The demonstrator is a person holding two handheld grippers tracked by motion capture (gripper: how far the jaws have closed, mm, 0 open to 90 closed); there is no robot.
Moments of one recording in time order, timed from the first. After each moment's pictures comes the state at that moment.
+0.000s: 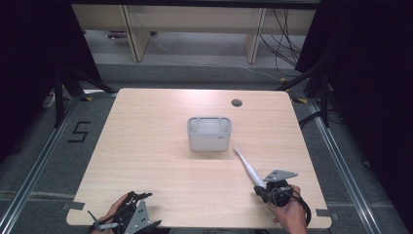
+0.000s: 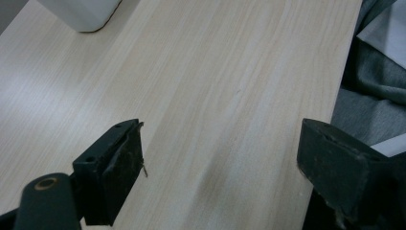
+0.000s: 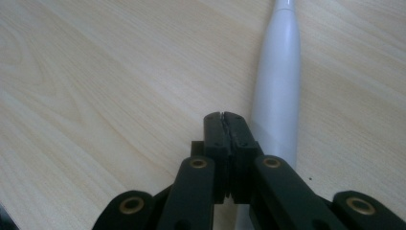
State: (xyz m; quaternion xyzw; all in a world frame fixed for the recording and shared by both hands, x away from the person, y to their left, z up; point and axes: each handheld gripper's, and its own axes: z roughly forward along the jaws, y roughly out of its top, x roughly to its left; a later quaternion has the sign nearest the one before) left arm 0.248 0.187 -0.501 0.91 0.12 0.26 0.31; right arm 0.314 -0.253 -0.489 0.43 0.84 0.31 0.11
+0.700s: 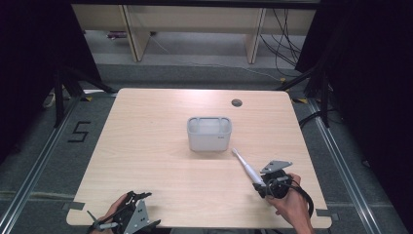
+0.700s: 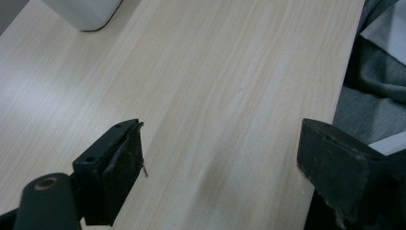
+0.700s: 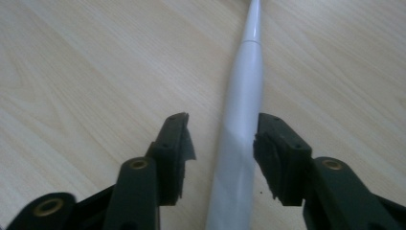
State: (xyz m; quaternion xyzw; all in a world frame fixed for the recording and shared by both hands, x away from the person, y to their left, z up) left arm 0.248 0.188 -0.501 0.90 0.12 0.26 0.32; right arm 0.331 -0.244 -0.457 0.41 0.87 0.24 0.14
